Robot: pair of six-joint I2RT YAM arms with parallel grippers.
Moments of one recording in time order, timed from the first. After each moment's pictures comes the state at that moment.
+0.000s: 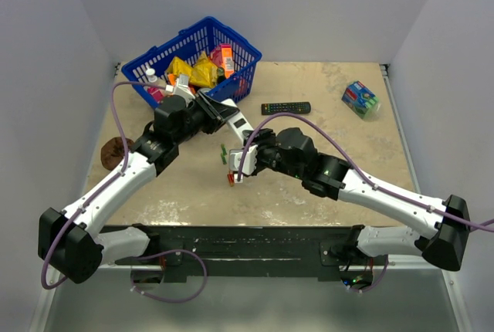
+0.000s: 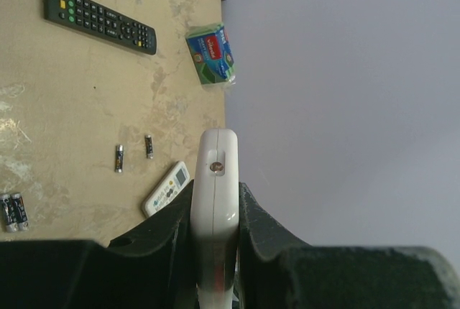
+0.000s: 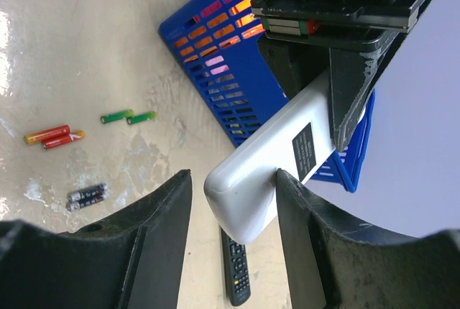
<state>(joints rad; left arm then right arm) -0.51 1.18 0.97 0.00 0.16 -1.19 1.01 1.19 1.00 -0.14 0.00 -0.96</state>
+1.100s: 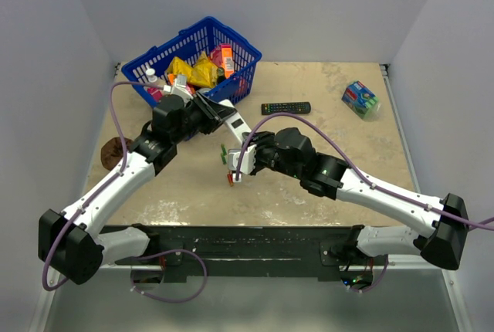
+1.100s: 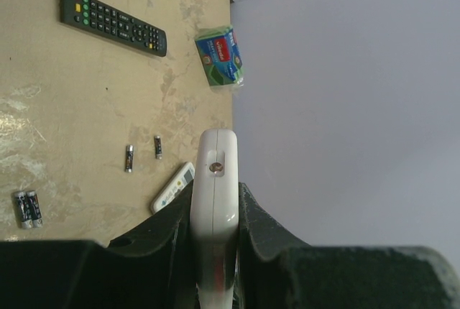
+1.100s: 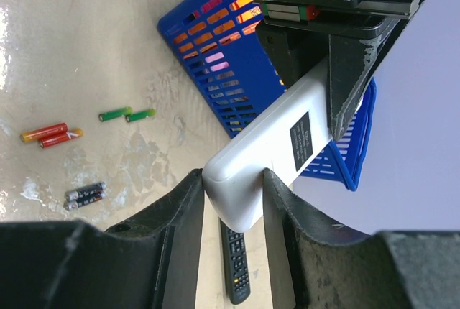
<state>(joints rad) -0.49 1.18 0.97 -0.03 0.17 -1.17 1.01 1.20 1.00 -0.13 0.01 -0.96</state>
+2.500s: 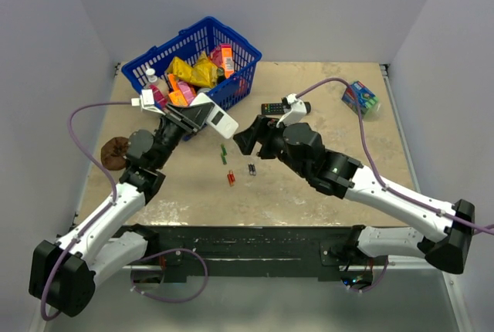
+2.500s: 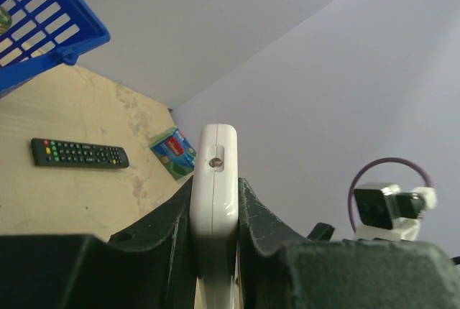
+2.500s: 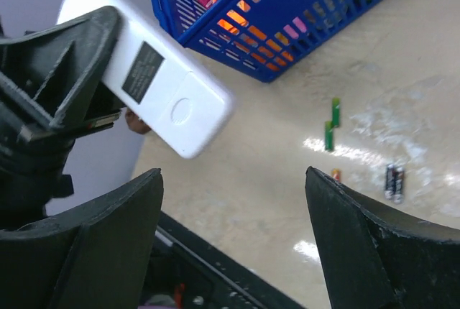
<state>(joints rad) -0.40 0.95 0.59 0.57 0.11 -1.05 1.00 1.13 1.06 -0.19 0.35 0.73</state>
